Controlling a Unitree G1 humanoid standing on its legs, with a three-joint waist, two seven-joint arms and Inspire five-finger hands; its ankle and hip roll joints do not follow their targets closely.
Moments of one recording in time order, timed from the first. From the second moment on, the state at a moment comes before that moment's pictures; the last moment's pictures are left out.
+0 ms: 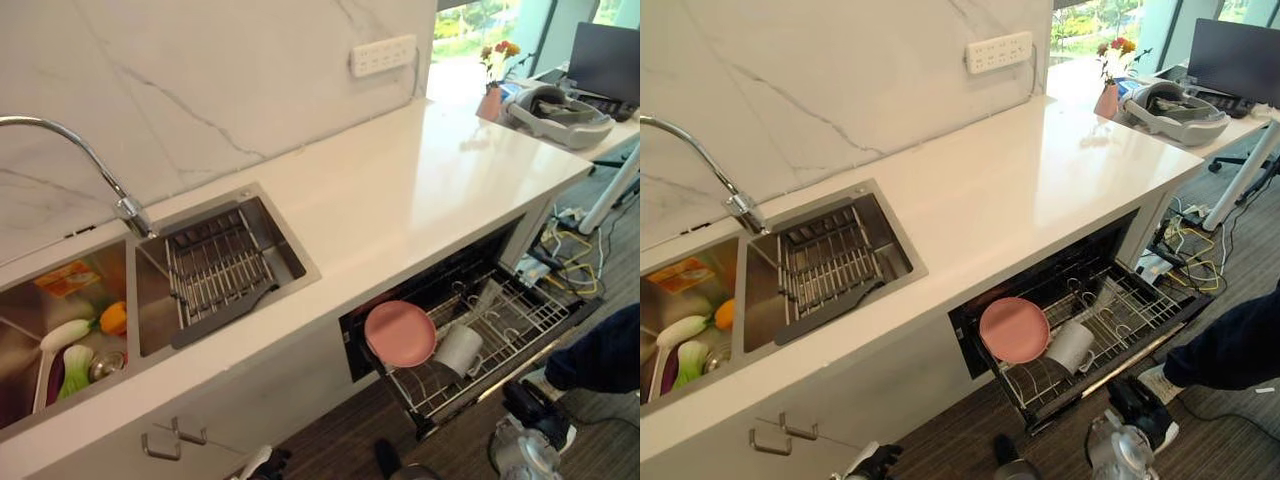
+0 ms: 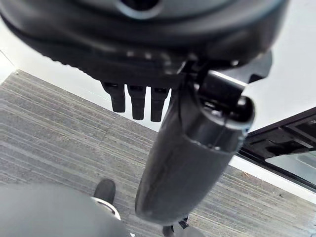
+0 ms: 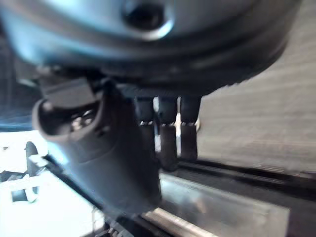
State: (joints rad) left arm -0.06 0.09 -0.39 1.22 0.27 -0.06 0.22; right arm -0.04 -0.25 -0.11 0.79 0.86 -0.31 -0.43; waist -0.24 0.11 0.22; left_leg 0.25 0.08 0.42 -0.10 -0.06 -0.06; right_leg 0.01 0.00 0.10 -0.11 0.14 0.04
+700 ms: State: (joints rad) left arm -0.02 0.15 -0.35 1.21 0.22 -0.11 0.19; right arm -0.25 -0.48 -0.11 1.02 0.96 -0.24 -0.27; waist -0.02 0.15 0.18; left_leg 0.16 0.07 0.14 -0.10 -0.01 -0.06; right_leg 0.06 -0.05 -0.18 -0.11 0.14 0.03
